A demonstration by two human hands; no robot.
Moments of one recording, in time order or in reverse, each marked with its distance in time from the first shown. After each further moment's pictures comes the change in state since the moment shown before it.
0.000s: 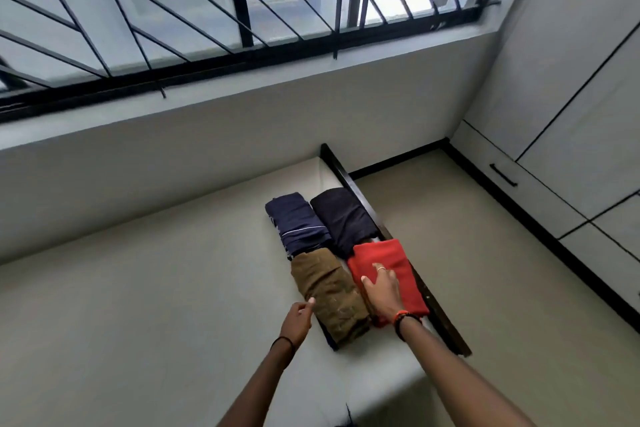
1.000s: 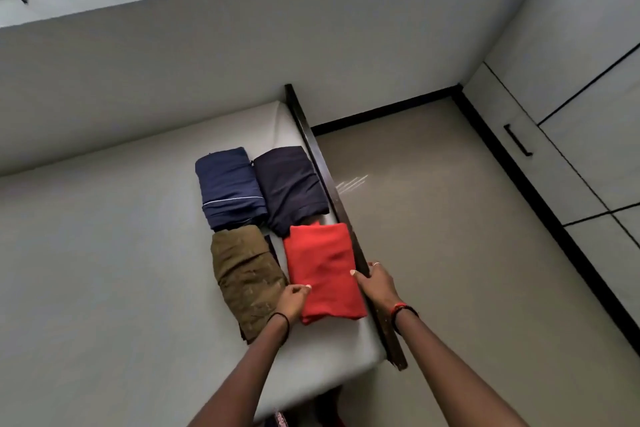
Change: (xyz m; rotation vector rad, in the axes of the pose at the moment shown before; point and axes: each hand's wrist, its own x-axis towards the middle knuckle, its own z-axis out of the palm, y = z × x) left_hand 0.167 0.013 0.235 -0.123 0.046 -0.301; right_hand 0.193 0.183 -0.069 0.060 -0.293 0.138
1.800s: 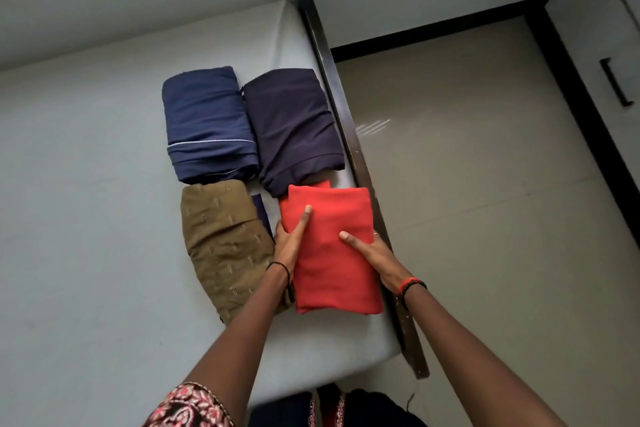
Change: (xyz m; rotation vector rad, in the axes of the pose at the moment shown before) left_hand 0.145 0.002 0.013 -0.356 0.162 0.031; right_hand 0.125 0.037 0.068 0.600 -0.353 0.017
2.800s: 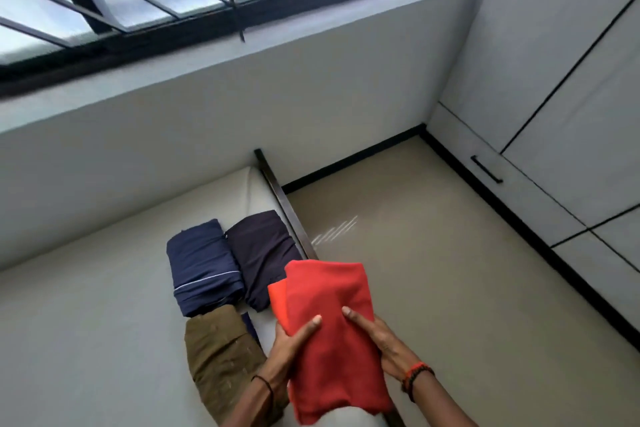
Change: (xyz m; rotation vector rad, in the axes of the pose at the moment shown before) left_hand -0.176 0.088 0.015 0.030 -0.295 0.110; right_hand -0.157 -0.103 -0.021 0.310 -0.007 0.044
